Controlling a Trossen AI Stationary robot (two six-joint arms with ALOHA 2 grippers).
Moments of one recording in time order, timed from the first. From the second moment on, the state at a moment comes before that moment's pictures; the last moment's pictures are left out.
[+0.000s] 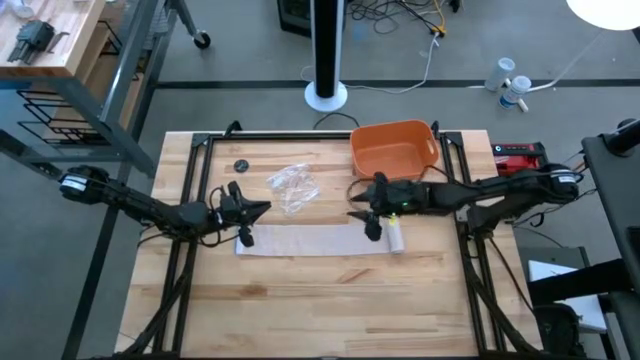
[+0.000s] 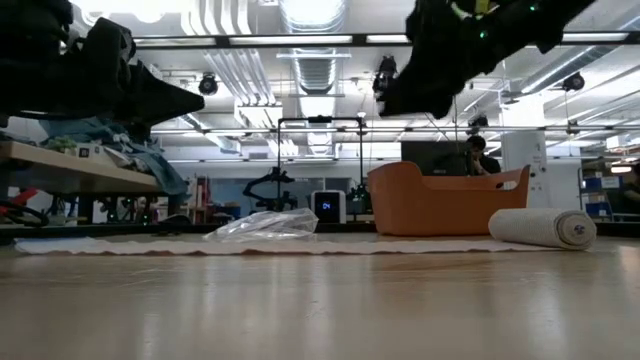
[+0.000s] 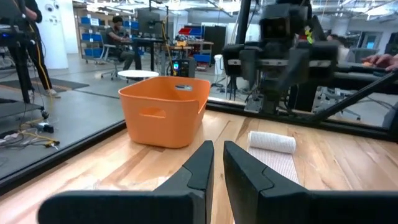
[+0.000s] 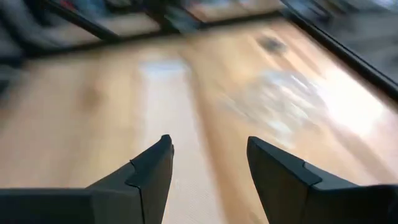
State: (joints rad) left arm -0.21 0.90 0.02 0.92 -0.54 -0.08; right arm -0.01 1.27 0.72 0.06 0.17 0.16
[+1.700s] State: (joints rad) left arm -0.21 0.88 0.02 1.01 -0.54 -0.15; right arm 0.17 1.01 0.47 -0.66 0.25 1.08
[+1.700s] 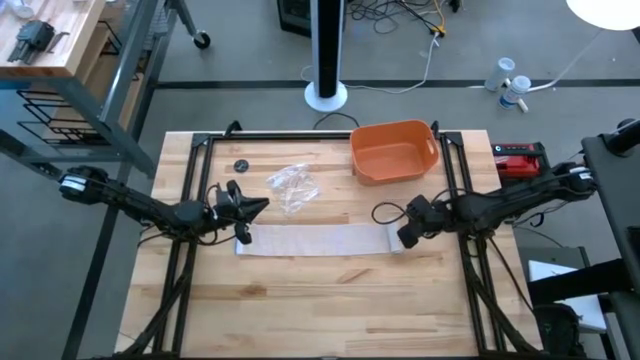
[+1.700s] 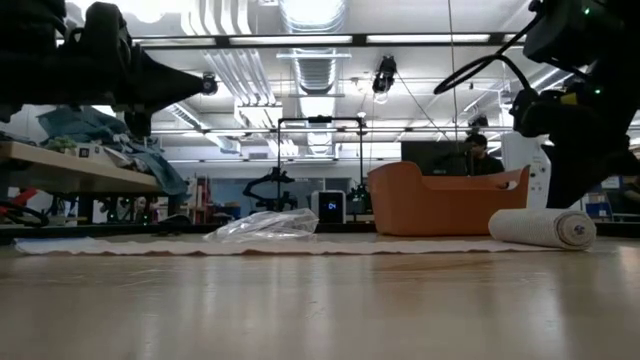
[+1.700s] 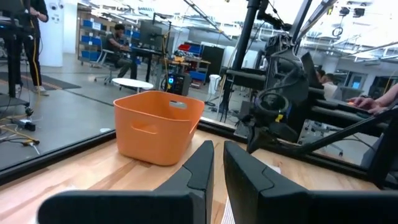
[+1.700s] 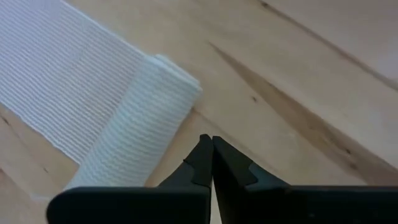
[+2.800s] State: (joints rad) left arm -0.21 0.87 0.02 1.01 -0.54 -0.14; right arm 0.21 1.12 0.47 -0.40 0.23 1.07
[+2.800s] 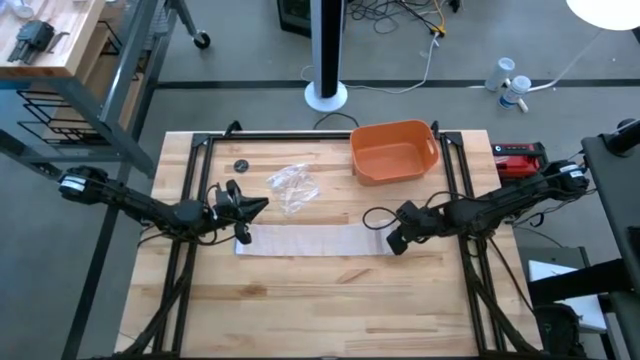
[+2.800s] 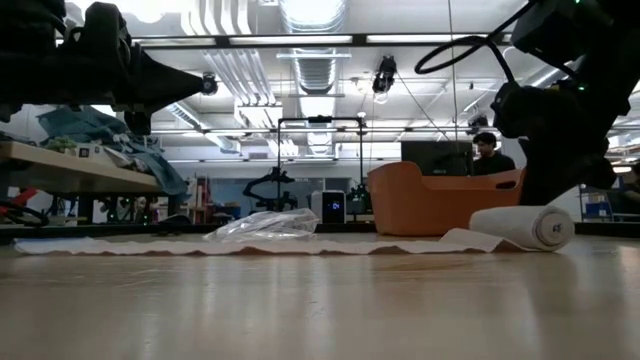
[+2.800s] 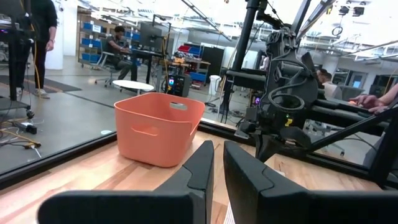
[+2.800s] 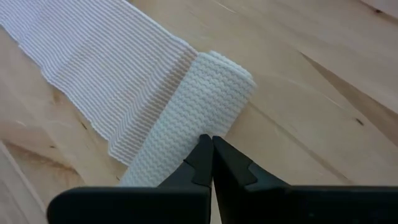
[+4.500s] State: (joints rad) left arm -0.21 0.87 0.02 0.97 -0.54 -0.14; right arm 0.24 1.02 0.47 -0.66 0.20 1.24
